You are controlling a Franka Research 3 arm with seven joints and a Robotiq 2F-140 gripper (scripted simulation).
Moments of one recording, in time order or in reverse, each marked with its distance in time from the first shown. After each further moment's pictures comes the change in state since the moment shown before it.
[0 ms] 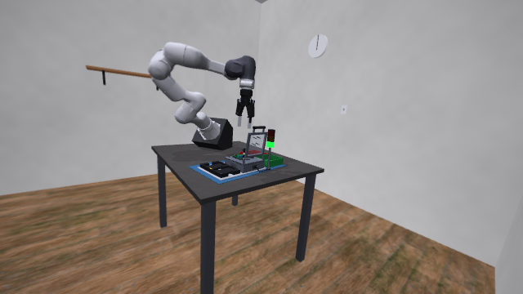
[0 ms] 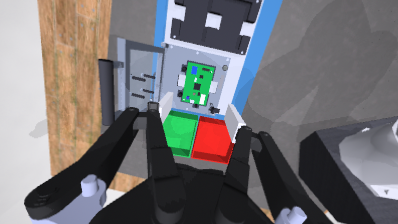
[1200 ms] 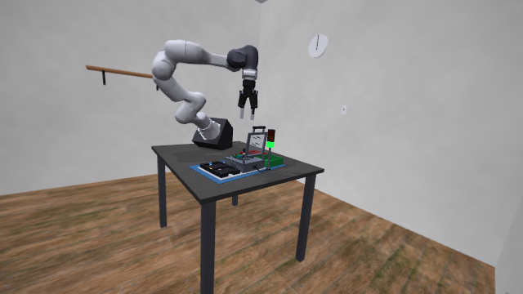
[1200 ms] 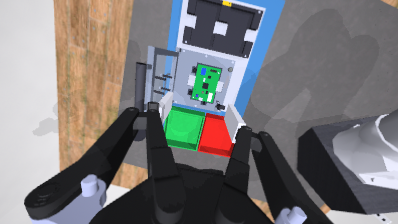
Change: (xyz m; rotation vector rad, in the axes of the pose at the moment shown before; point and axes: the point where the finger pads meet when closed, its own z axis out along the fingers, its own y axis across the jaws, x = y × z) arm 0.003 -0.022 -0.052 0.016 0.005 -0.005
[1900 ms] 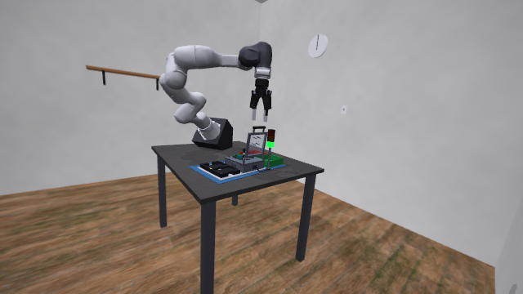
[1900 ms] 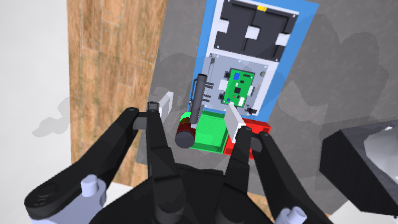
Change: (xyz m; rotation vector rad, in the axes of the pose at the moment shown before) arm -0.002 -0.104 0.000 -0.002 -0.012 0.013
